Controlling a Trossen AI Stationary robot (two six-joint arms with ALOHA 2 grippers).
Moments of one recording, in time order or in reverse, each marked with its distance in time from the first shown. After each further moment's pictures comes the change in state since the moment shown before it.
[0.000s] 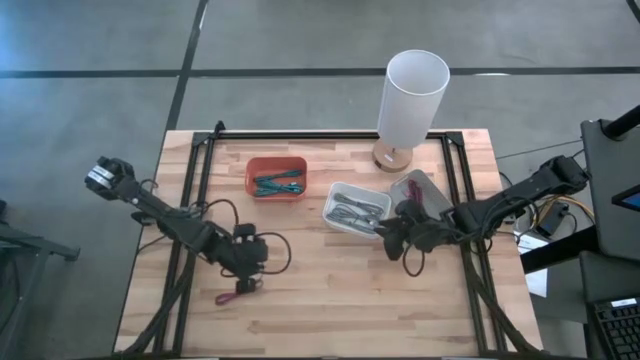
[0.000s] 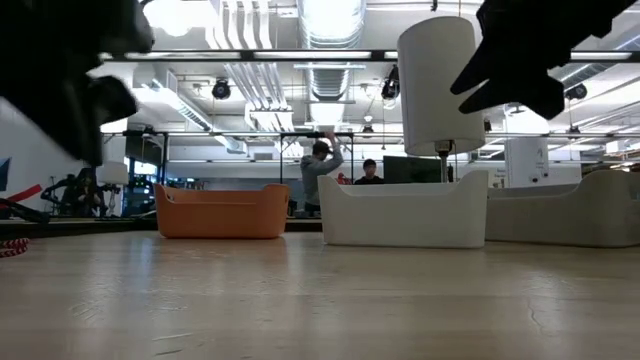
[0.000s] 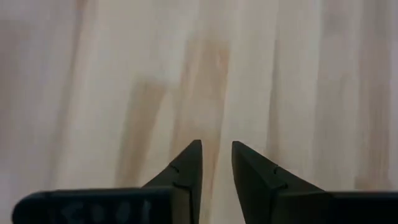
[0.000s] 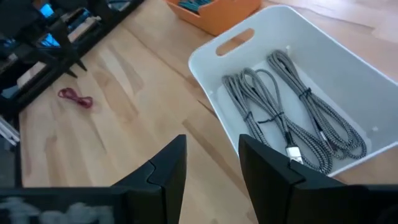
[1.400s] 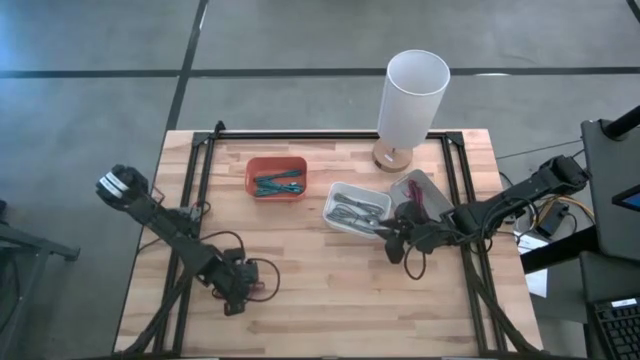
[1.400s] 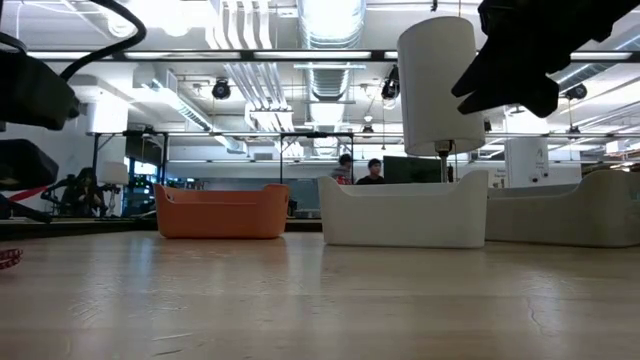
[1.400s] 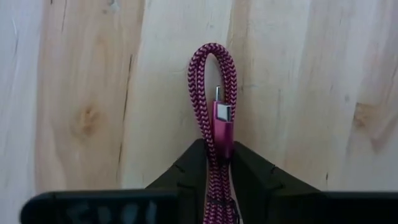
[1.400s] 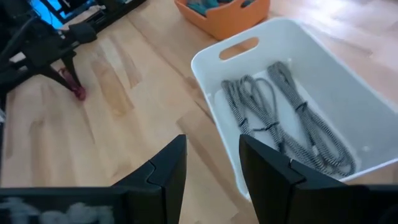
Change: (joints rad) left arm -0.194 0.194 -0.130 0.190 0.156 -0.272; right arm 0.009 0.000 -0.020 0.029 0.017 -0.123
